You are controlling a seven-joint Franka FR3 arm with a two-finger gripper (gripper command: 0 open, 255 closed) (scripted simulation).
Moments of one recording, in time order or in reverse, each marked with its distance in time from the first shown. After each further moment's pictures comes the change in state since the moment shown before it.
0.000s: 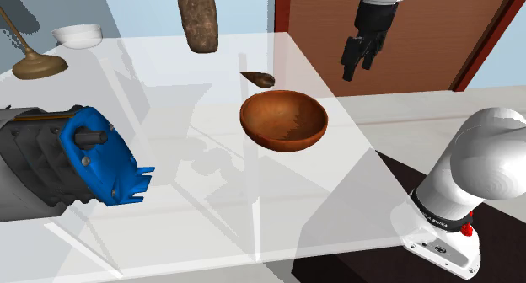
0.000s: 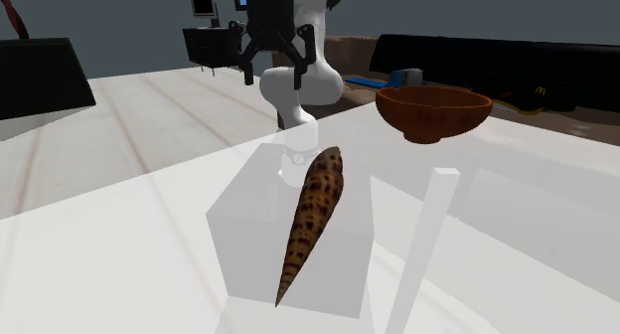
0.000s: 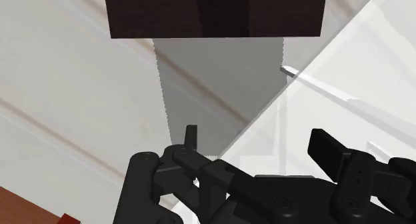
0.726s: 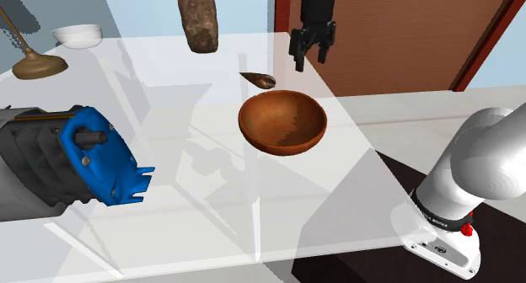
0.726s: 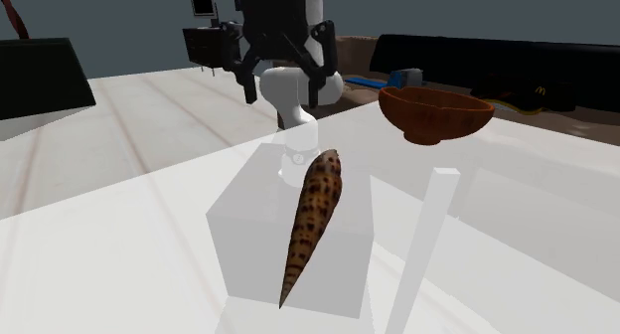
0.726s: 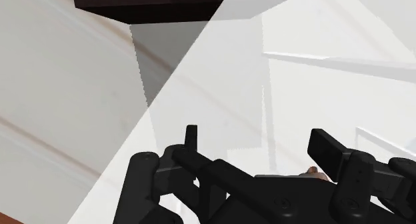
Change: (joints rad) arm 0.007 0.426 0.053 0.329 0.058 0.026 0.094
